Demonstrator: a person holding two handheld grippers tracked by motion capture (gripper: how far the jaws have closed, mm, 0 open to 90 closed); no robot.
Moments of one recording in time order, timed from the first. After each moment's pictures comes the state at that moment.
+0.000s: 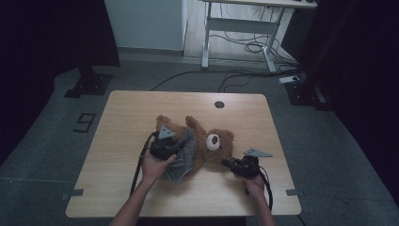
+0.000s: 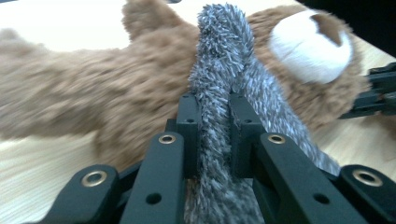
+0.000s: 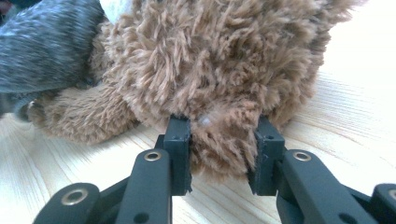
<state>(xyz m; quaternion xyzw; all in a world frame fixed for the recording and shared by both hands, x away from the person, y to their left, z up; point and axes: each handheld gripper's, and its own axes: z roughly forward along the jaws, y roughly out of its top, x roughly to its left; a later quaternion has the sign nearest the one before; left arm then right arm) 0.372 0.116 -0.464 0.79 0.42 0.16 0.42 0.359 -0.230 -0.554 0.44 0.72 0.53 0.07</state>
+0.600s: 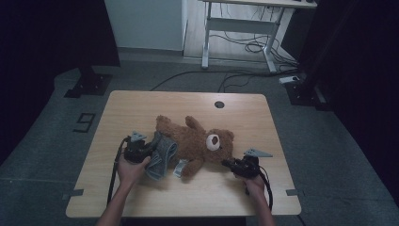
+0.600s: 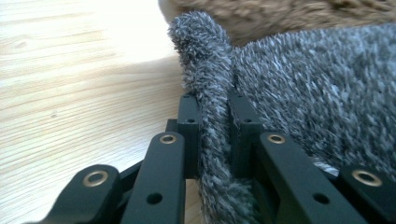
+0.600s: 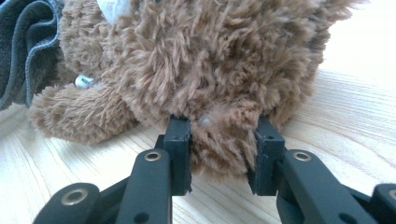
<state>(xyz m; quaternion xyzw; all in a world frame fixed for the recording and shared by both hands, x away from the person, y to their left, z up) 0.374 0.193 -0.496 0.75 0.50 0.17 0.39 0.359 -0.231 -0.554 0.44 0.72 0.53 0.07</state>
